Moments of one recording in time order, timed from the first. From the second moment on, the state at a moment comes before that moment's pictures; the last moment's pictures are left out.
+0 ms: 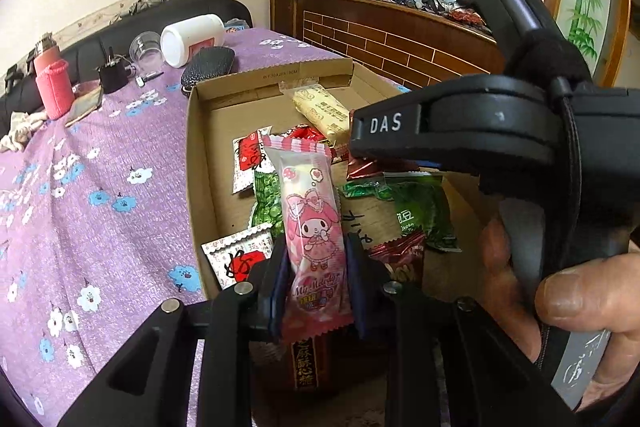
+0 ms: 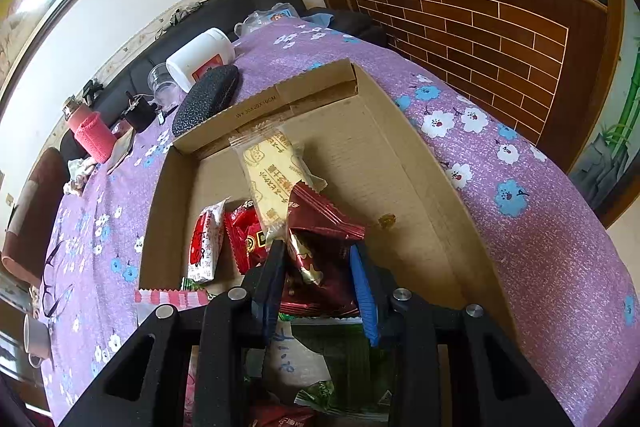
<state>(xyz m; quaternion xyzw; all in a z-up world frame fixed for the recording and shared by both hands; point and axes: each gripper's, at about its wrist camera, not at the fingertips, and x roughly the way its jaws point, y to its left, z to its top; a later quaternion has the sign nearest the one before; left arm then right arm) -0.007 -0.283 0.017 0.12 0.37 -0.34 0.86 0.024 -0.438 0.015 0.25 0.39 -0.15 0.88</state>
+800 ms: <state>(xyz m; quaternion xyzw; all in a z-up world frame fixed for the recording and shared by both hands) -0.018 -0.287 0.017 0.14 0.35 -0.34 0.86 0.021 -0.438 0.018 0.24 0.39 -0.15 0.88</state>
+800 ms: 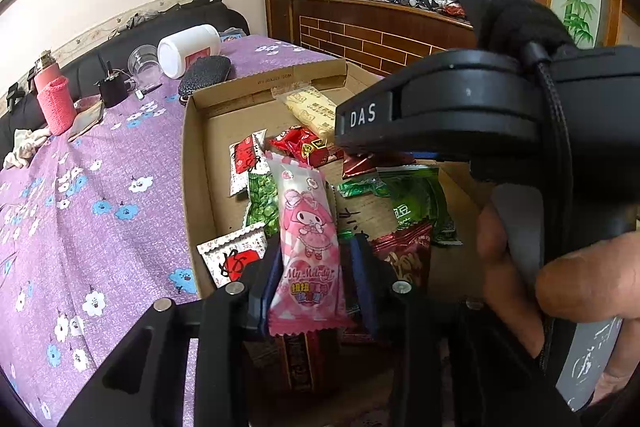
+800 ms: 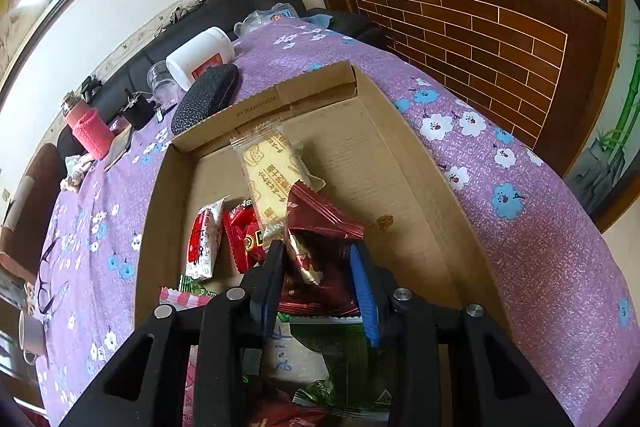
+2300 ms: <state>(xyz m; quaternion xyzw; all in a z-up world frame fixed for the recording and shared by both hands) -0.061 -0.192 0.051 0.20 0.25 -0.14 0.94 -0.147 -0.392 0.051 0.19 0.16 -0.26 0.94</state>
